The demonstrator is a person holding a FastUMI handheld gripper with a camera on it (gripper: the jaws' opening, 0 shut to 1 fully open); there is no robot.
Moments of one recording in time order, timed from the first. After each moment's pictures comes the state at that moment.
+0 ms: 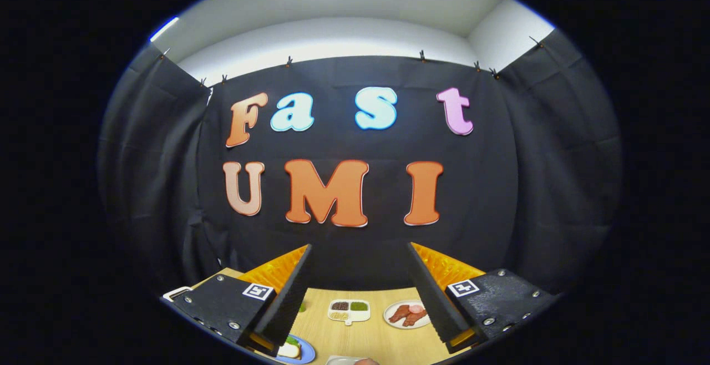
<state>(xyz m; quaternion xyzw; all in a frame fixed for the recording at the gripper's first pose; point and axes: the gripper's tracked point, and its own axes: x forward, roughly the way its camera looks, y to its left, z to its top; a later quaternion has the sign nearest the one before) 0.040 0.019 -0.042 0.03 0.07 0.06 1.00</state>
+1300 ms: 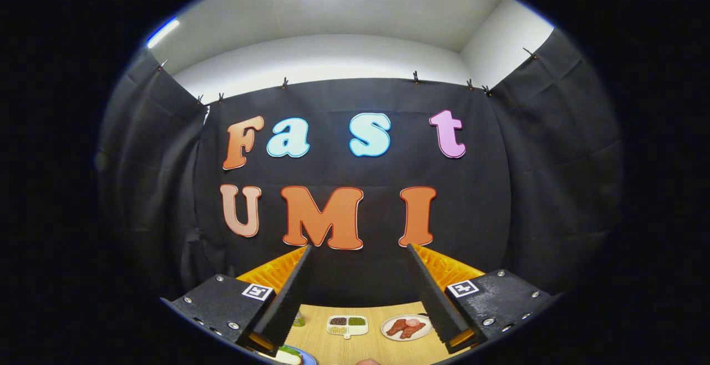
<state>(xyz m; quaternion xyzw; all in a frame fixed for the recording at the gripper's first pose) 0.027 0.003 -0.004 0.04 0.02 0.05 1.00</state>
